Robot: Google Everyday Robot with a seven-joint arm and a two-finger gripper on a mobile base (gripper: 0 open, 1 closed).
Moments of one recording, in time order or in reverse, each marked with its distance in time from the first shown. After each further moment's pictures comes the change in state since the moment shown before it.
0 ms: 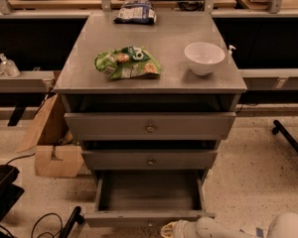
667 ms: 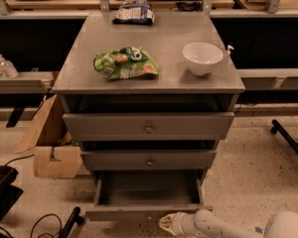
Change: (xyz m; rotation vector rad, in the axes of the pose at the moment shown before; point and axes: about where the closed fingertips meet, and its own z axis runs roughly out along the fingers) arm -0.017 -0.034 0.004 0.035 -0.029 -0.038
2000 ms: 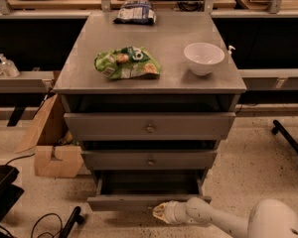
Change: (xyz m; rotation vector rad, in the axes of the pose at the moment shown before) arm -0.030 -0.041 0.026 0.008 -0.008 -0.065
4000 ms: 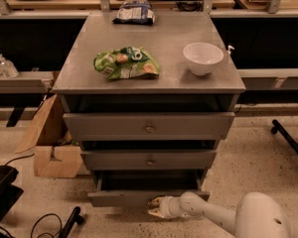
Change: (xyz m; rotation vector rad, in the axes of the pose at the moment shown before) arm -0.010 -0.022 0.027 0.001 0.008 -0.031
